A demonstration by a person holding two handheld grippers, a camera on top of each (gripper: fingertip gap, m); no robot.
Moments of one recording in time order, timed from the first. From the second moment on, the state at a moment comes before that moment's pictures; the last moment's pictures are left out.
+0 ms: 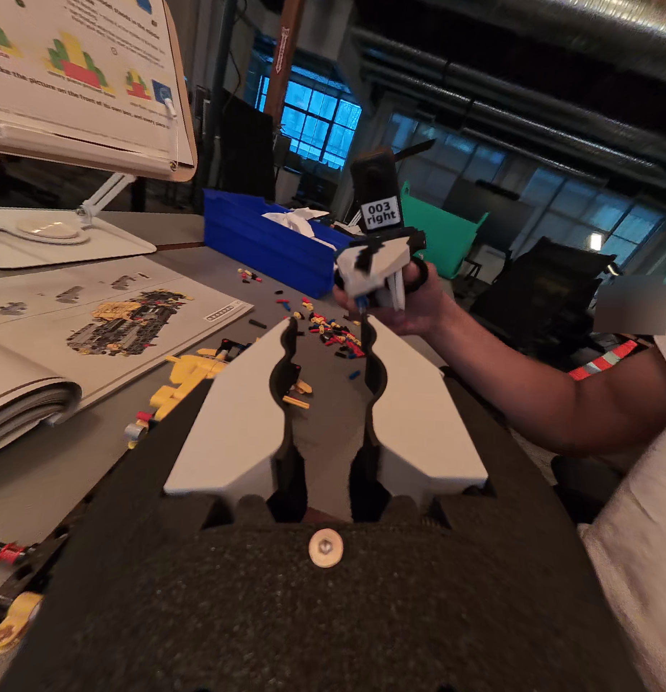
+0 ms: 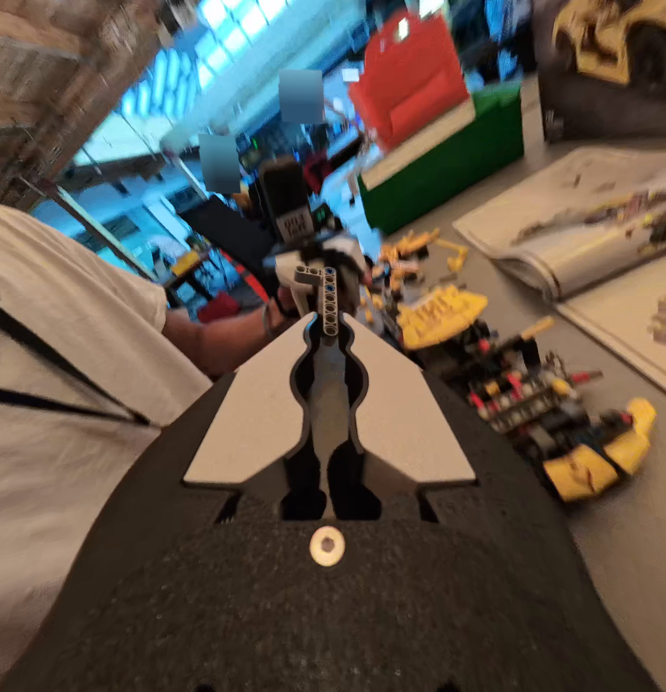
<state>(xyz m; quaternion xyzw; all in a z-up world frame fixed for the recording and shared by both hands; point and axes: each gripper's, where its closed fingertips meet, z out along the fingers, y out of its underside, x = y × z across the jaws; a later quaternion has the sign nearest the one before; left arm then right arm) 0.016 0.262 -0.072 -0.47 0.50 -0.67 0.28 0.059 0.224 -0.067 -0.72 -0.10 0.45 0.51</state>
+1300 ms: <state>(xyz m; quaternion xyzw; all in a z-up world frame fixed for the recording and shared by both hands) 0.025 0.264 -0.083 -0.50 0.50 -0.64 0.30 0.118 0.101 -0.192 -0.93 -0.13 0.02 0.33</state>
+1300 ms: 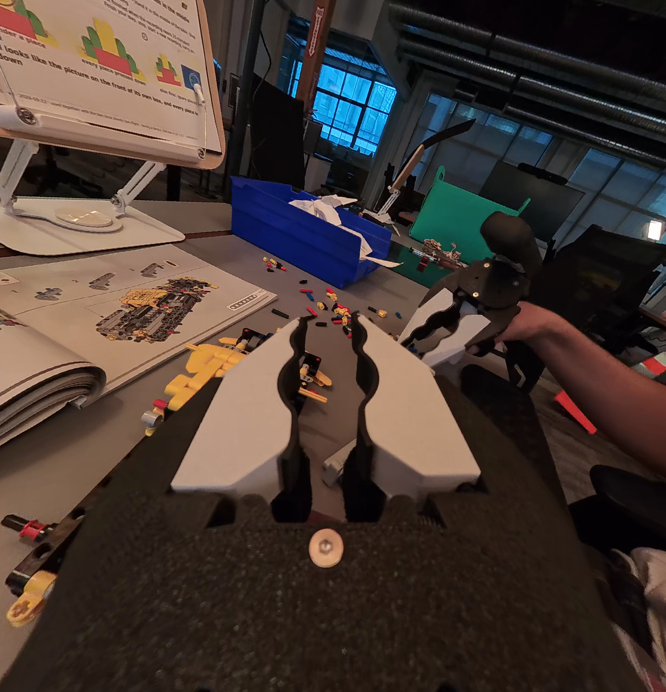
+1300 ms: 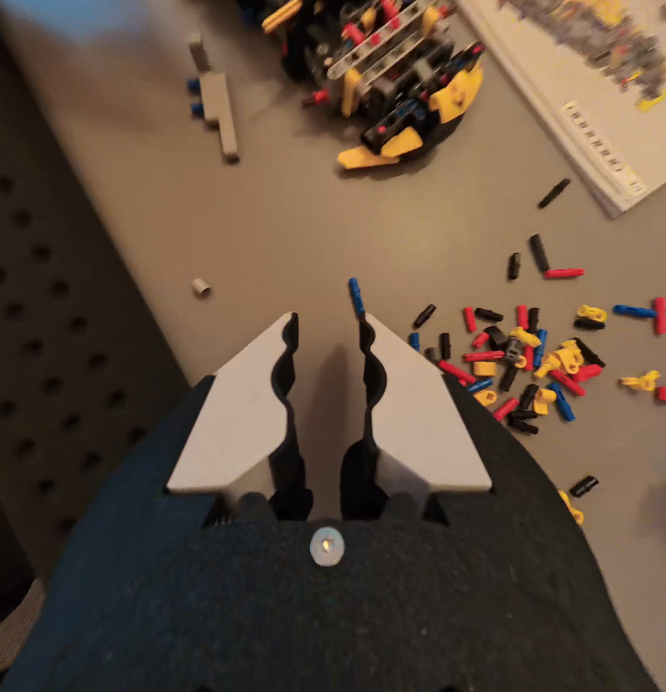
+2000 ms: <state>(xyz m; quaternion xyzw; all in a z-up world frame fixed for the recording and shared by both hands) 0.027 0.257 -0.091 -0.50 0.52 -0.63 0.29 0.132 0.121 -0.215 -0.94 -0.15 0.00 0.29</state>
